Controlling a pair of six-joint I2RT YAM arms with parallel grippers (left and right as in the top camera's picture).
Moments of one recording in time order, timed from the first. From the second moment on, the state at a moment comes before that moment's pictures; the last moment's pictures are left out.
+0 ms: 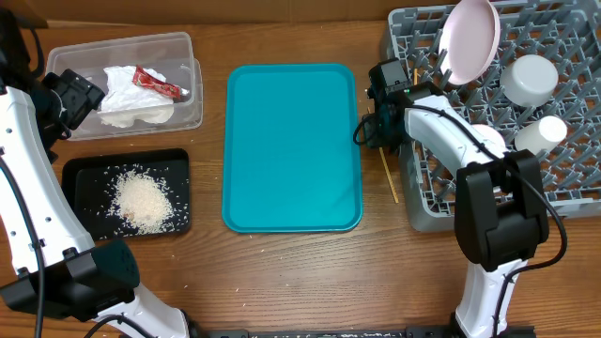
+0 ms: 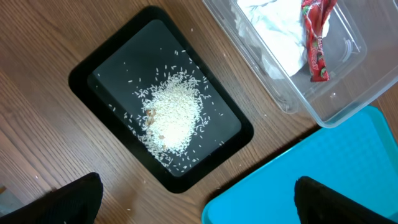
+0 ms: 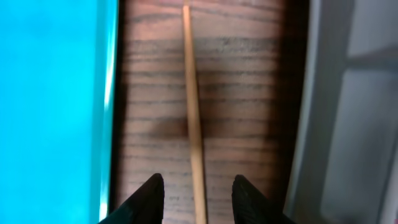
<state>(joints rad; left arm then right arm) 0.39 1.87 2.25 -1.69 -0.05 -0.62 0.29 2.08 1.51 -0.75 0.05 0.15</state>
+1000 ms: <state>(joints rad) 0.39 1.87 2.25 -1.69 -0.05 -0.62 0.41 2.09 1.55 -0.84 0.28 0.16</state>
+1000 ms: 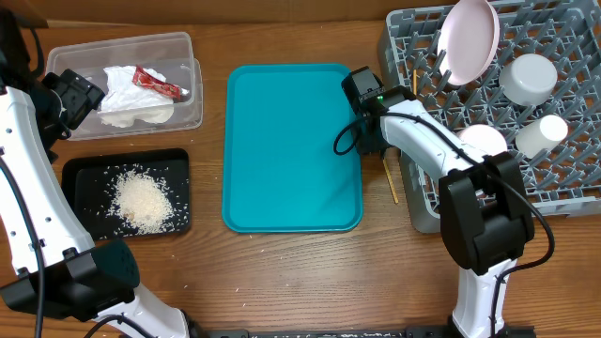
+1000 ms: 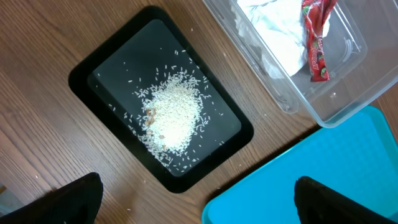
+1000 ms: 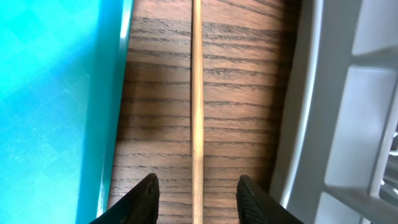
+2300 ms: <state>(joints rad) 0.39 1.87 2.25 -1.69 -0.05 -0.62 0.38 2.14 1.55 -0.76 0.20 0.15</state>
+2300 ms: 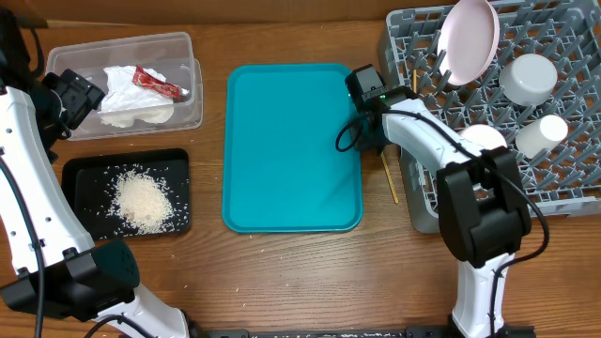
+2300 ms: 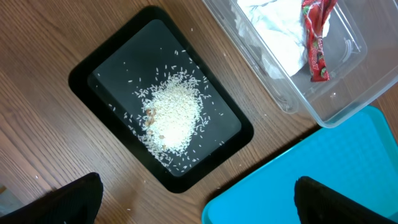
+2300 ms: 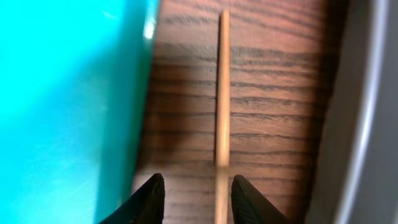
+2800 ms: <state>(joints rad) 0.39 1.87 2.25 -1.69 -0.05 -0.62 0.38 2.17 1.57 -0.76 0.22 0.15</state>
